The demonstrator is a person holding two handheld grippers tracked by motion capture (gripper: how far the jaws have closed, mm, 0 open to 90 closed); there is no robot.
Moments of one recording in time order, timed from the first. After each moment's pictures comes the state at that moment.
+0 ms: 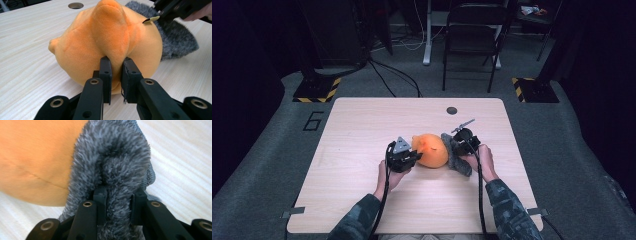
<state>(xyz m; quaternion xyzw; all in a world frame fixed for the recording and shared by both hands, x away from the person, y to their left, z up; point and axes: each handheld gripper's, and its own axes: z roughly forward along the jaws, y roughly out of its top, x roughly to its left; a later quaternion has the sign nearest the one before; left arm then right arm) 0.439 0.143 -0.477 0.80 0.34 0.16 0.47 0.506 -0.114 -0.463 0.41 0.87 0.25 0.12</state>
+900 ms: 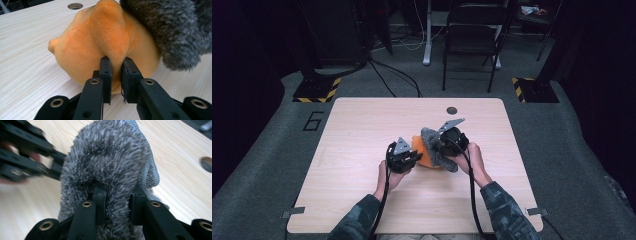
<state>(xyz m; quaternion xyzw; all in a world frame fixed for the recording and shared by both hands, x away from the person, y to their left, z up) 0.438 0.144 -0.479 0.80 0.34 0.17 0.47 0.468 -0.070 -0.408 0.31 0.88 0.32 0.16</state>
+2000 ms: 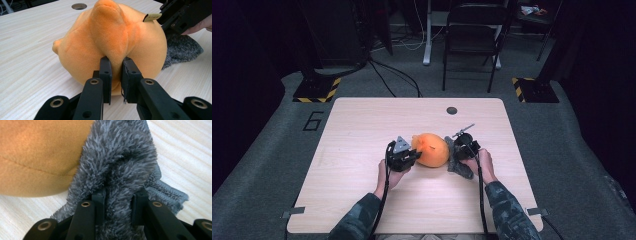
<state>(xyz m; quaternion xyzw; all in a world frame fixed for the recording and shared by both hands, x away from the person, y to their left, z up) 0.443 0.146 -0.480 0.80 0.34 0.17 0.47 0.510 -0.119 -0.488 0.42 0.87 0.23 0.10</state>
